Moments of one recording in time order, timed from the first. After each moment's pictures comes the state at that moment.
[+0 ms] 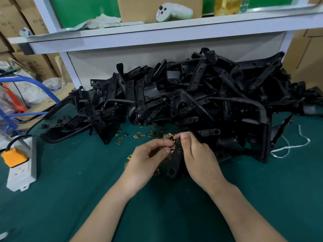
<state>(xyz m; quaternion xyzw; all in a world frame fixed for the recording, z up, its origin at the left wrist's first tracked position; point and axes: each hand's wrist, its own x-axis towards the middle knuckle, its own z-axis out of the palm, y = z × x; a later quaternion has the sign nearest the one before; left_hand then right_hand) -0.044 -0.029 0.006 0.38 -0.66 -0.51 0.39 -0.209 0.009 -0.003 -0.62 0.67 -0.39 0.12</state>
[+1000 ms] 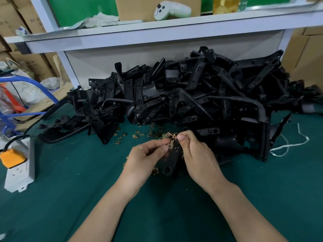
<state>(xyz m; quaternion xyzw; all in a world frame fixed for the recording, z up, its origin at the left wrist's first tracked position) -0.044 -0.031 0.000 0.38 -0.62 -0.55 0.41 -0.209 0.011 0.001 -0.63 0.67 -0.38 0.13</state>
